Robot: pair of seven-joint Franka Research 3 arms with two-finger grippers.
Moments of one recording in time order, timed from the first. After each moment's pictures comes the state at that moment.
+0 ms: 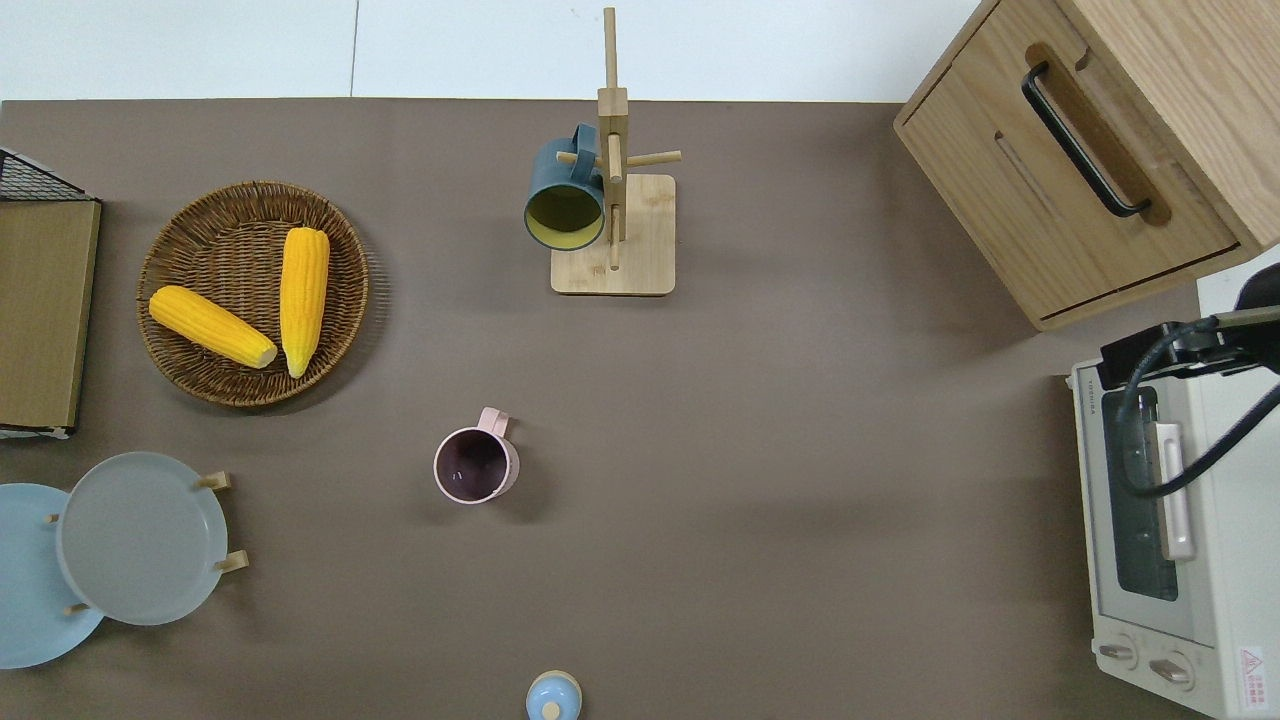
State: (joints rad) left arm 0.44 0.01 -0.07 -1.78 -0.21 2.56 0.28; right arm -0.04 0.07 0.04 -1.42 -0.04 1.39 -0.07
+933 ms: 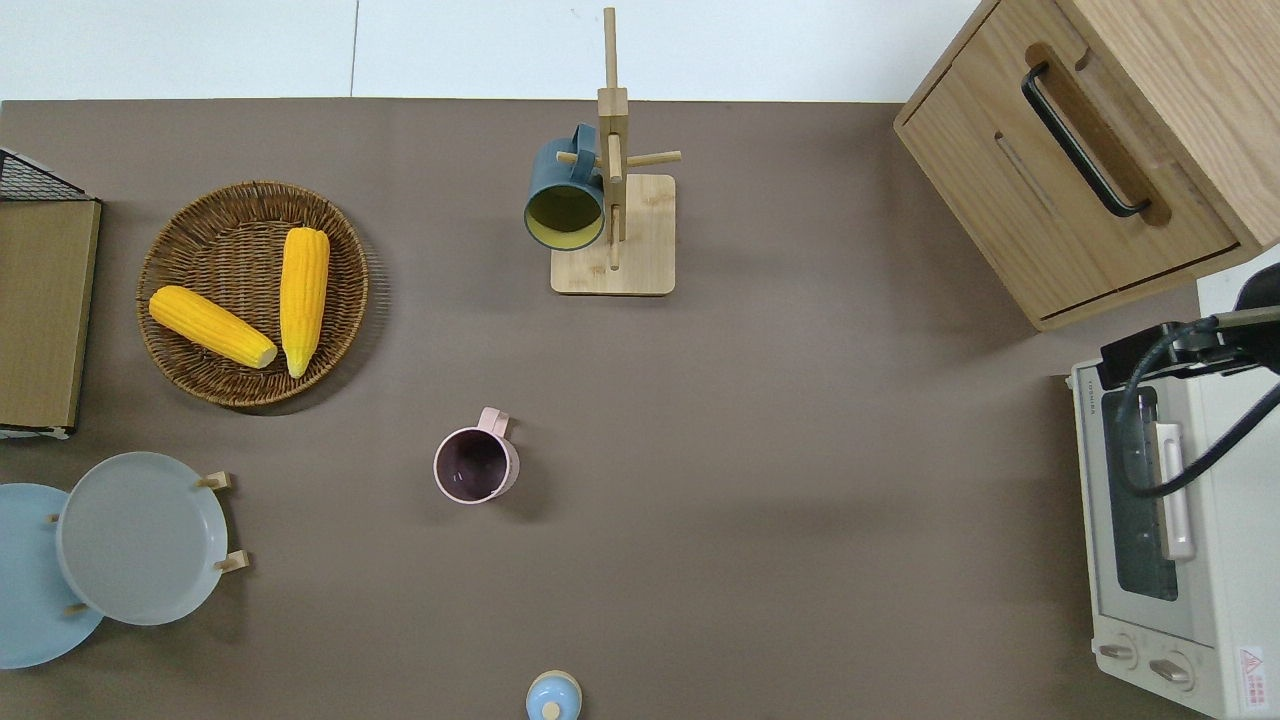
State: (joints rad) left arm 0.57 0.19 -0.07 -1.75 -0.70 2.62 0.91; right arm -0.04 0.07 0.04 -1.42 -0.04 1.39 -0.07
